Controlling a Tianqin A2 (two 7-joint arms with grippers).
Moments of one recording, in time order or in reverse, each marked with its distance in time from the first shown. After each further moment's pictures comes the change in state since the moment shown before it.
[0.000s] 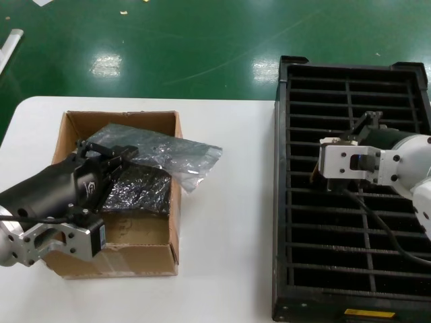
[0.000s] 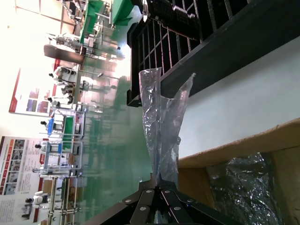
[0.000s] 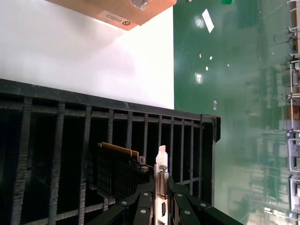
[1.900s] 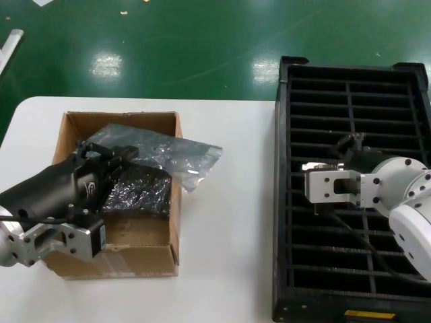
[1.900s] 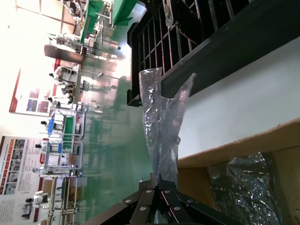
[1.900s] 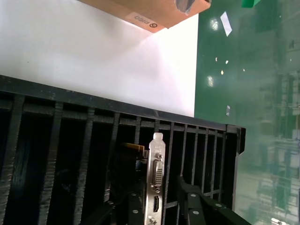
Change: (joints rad) left arm 0.000 0.000 0.000 0.000 0.000 0.000 0.000; right arm -0.041 -0.023 -0.048 -0.035 -0.037 0.016 -0.021
